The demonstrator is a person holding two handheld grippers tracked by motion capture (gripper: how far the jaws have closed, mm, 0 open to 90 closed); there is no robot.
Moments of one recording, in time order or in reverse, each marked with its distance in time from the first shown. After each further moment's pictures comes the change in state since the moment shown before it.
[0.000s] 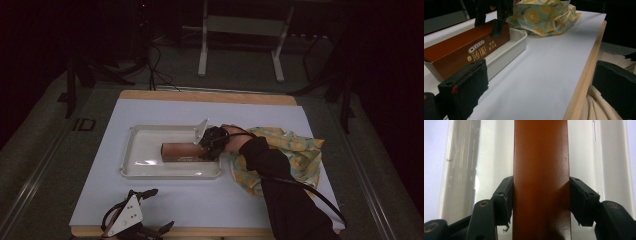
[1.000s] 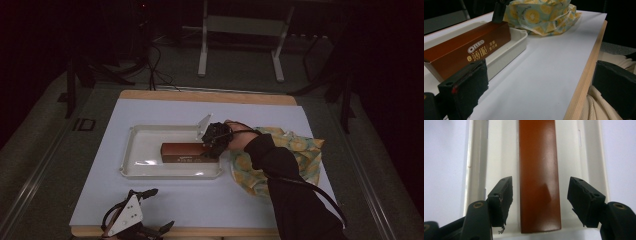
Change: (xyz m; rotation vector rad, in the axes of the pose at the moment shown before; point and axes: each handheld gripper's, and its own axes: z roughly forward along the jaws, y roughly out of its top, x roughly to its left) left arm 0.000 0.000 0.000 0.003 0.003 -0.001; right arm 0.007 0.009 -0.036 -0.011 -0.042 0.023
